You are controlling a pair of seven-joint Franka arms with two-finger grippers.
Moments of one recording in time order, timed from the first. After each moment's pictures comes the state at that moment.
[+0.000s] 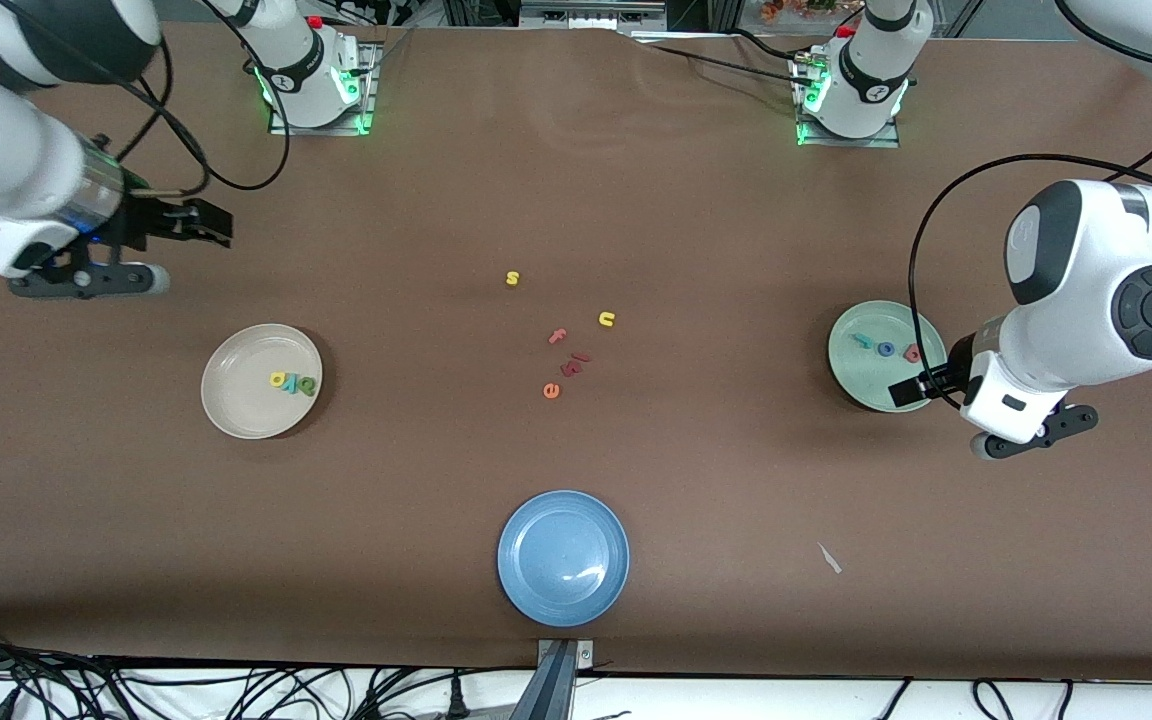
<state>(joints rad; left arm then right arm) -0.07 0.40 -0.03 -1.55 0.01 1.81 -0.44 0.20 0.08 -0.06 -1.60 -0.02 1.46 0.06</state>
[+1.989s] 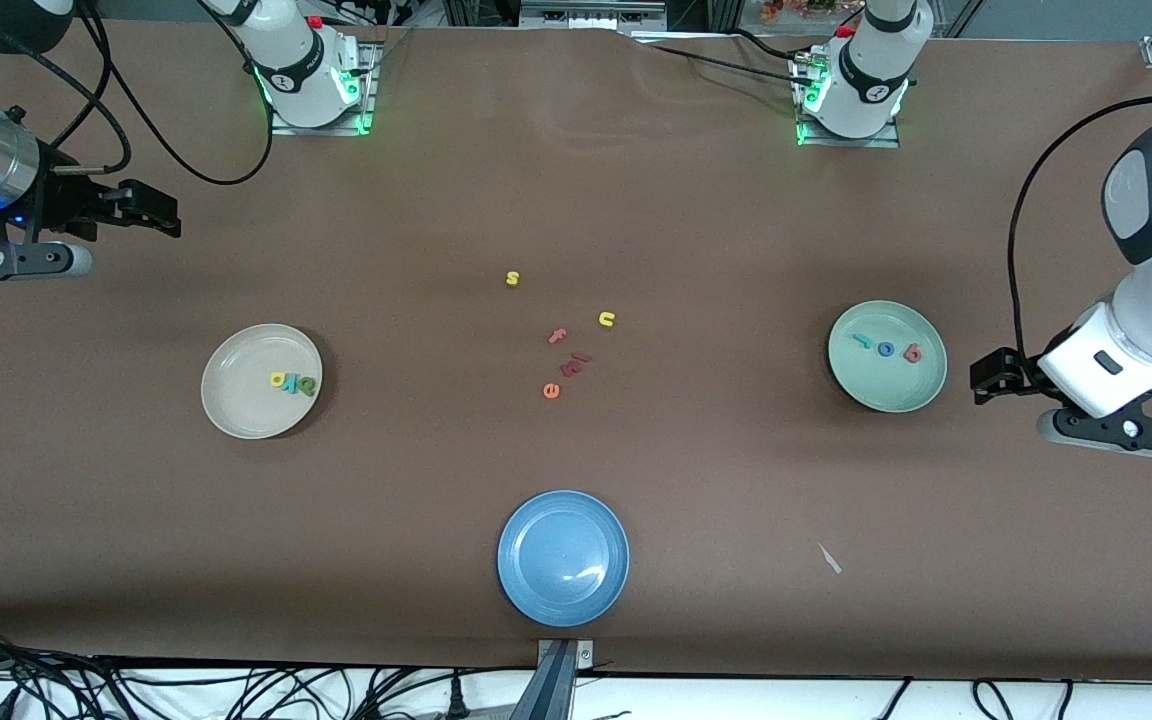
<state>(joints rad) -0.02 0.36 -0.04 -1.39 0.06 1.80 0.09 0.09 0.05 -0.01 -1.59 0.00 1.46 0.02</state>
